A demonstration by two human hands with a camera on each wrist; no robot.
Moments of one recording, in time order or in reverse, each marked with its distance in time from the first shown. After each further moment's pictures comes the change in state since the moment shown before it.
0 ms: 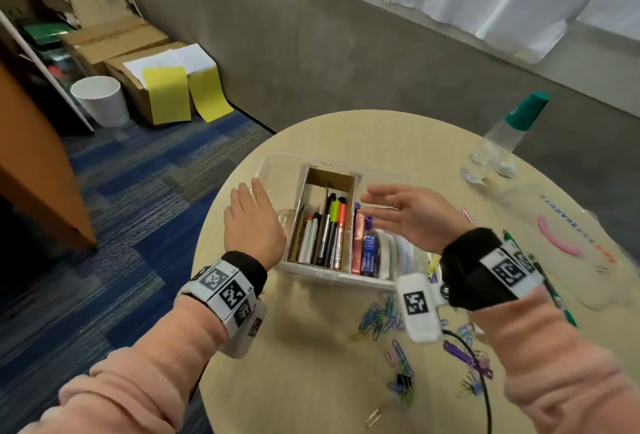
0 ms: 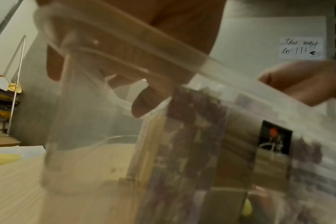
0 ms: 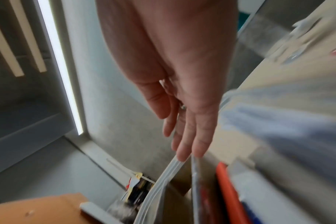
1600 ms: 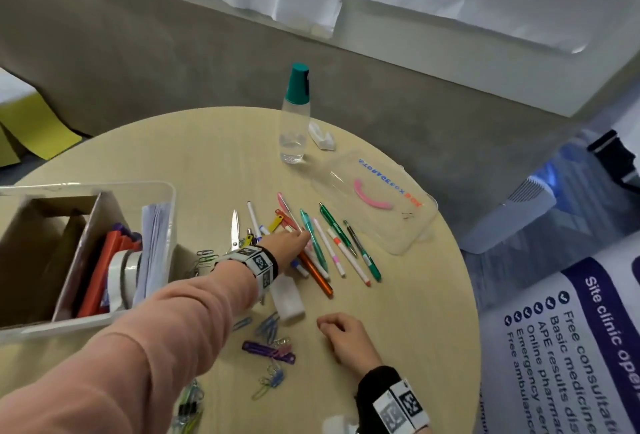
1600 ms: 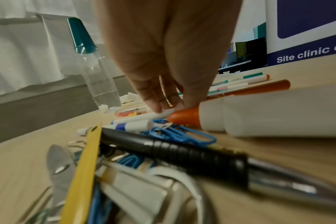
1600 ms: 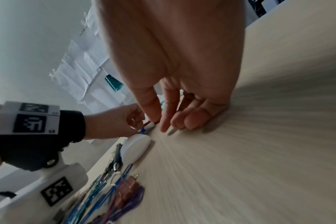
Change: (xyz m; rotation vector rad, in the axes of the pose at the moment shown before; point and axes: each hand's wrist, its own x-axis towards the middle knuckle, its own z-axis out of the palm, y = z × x) left_hand -0.029 0.325 0.152 0.179 -0.388 0.981; right_hand -0.098 0.207 -0.237 -0.293 0.470 0.155
